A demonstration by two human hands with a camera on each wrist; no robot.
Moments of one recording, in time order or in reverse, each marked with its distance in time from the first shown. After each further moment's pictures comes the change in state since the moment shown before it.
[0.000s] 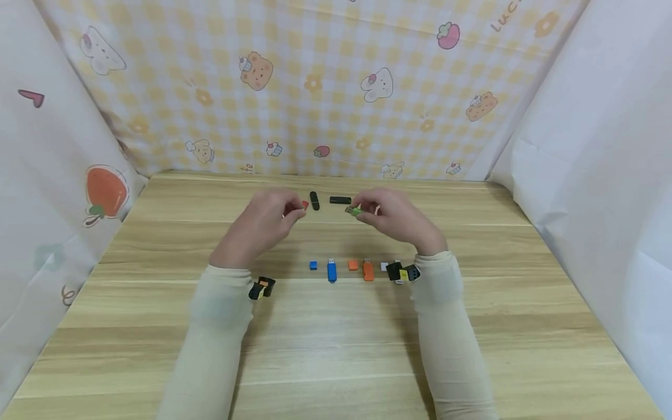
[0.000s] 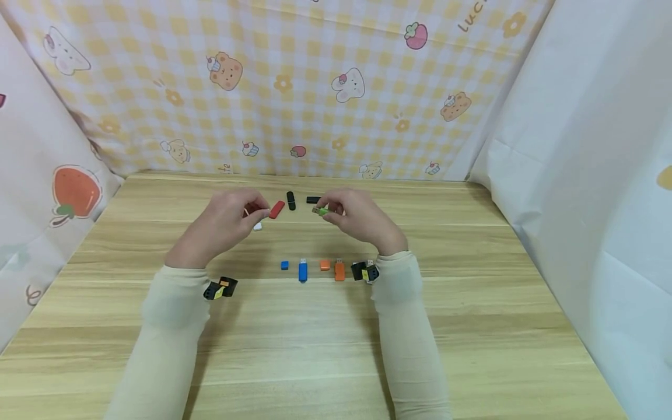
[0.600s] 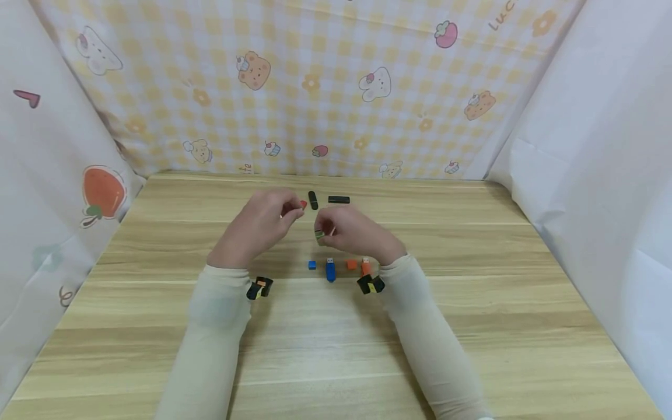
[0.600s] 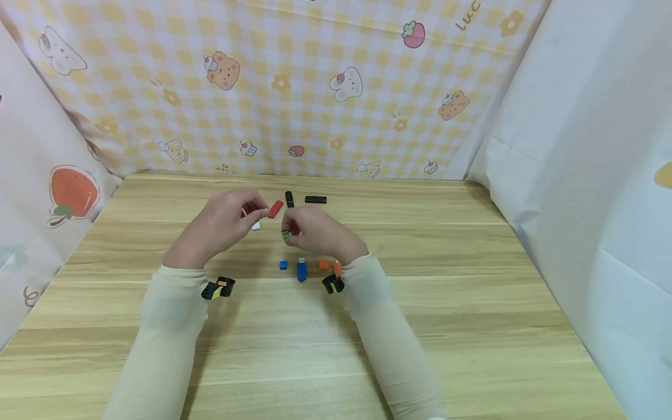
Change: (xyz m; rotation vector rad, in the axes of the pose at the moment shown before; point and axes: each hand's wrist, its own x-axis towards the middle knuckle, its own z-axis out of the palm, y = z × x) left_hand -0.001 0.001 0.000 0.016 0.001 -0.016; right_hand 0.030 -0.030 0.052 -0.004 -0.180 -0.061
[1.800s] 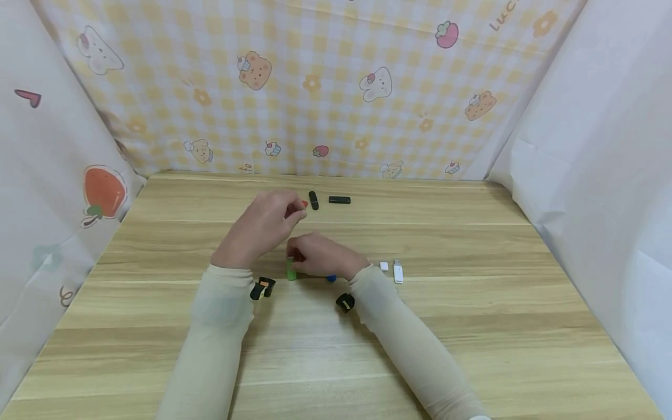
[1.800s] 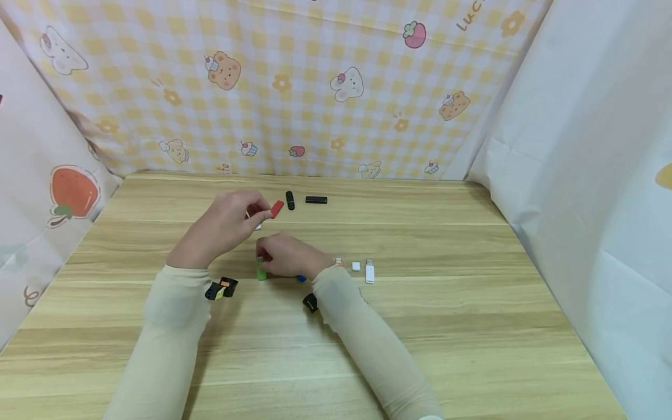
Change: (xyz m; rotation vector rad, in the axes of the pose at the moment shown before) left_hand 0.002 -0.001 0.003 -0.018 -0.031 -0.002; right_hand 0.035 -0.010 0.068 0.018 -0.186 -0.012
